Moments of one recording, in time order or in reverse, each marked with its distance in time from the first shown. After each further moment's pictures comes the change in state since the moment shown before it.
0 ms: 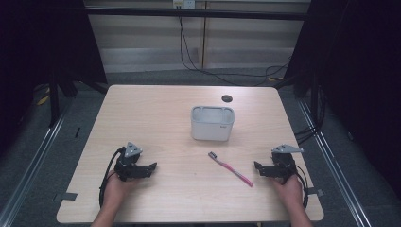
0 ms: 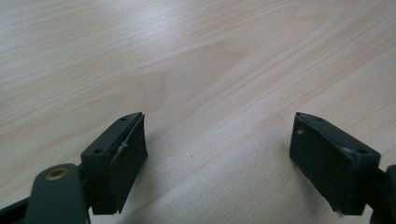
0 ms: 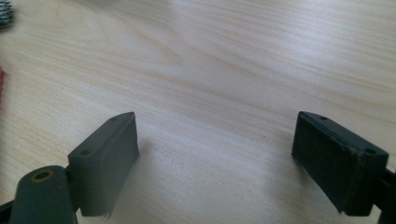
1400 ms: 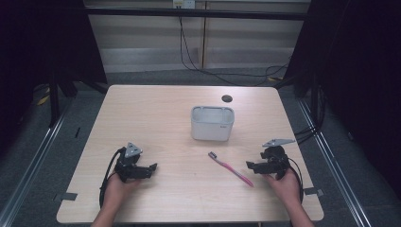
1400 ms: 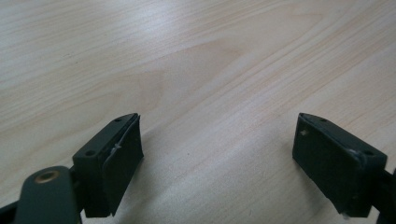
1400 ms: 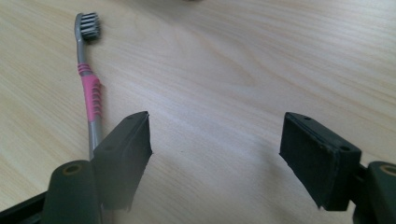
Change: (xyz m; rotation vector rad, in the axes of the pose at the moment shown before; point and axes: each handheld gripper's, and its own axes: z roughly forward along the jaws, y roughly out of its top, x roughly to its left) left arm -0.001 -0.001 0.000 0.002 -0.004 0.002; right arm 0.024 0.034 -0.008 0.106 0.144 -0.034
